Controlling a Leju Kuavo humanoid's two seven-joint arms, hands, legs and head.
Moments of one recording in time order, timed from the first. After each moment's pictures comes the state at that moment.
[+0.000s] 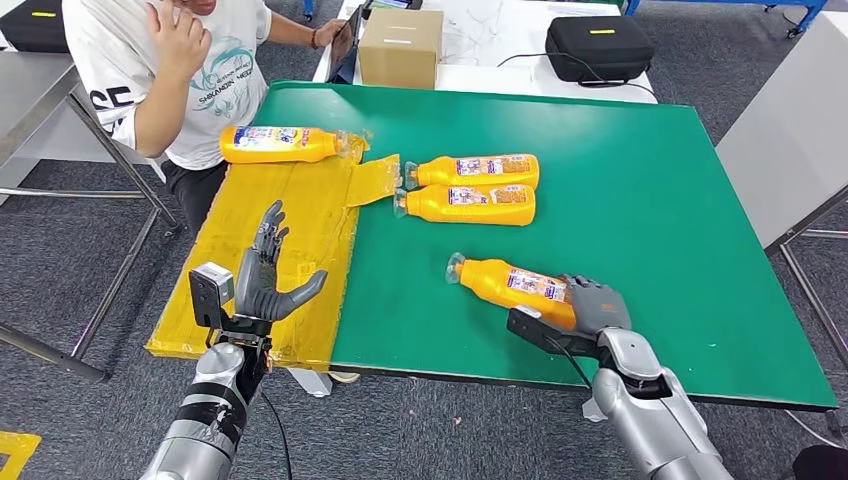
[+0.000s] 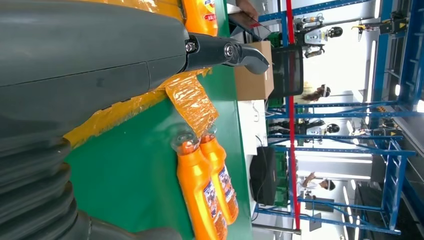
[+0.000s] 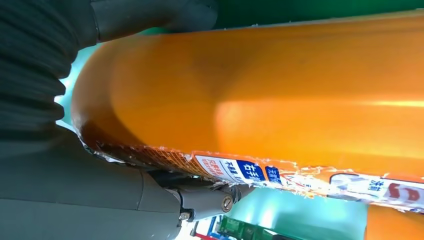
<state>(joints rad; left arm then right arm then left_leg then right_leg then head) -0.34 -0.18 0.07 -0.91 -0.11 -0.18 -0.70 -0.36 -0.22 0.38 -0.98 1.15 0.07 0.12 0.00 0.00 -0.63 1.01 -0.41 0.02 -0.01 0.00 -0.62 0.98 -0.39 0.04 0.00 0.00</state>
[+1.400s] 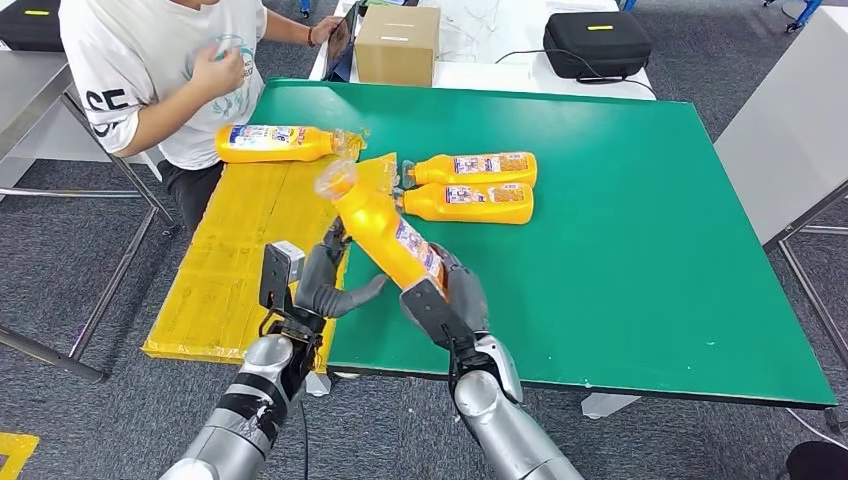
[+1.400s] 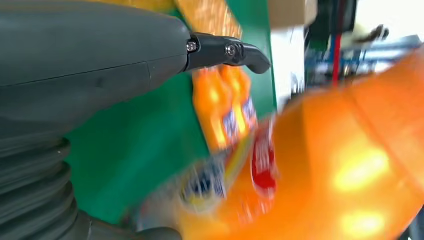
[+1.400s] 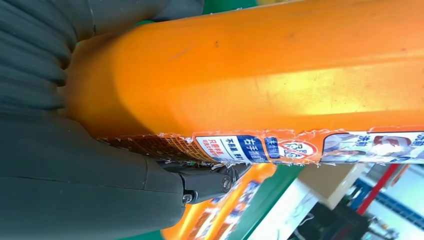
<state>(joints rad) -0.39 -0.24 -0.13 -0.85 -0.04 -0.12 -0.51 -0.37 0.25 0.44 -0.89 0.57 -0.41 -0.26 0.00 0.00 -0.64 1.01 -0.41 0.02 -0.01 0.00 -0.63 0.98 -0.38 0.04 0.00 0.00</state>
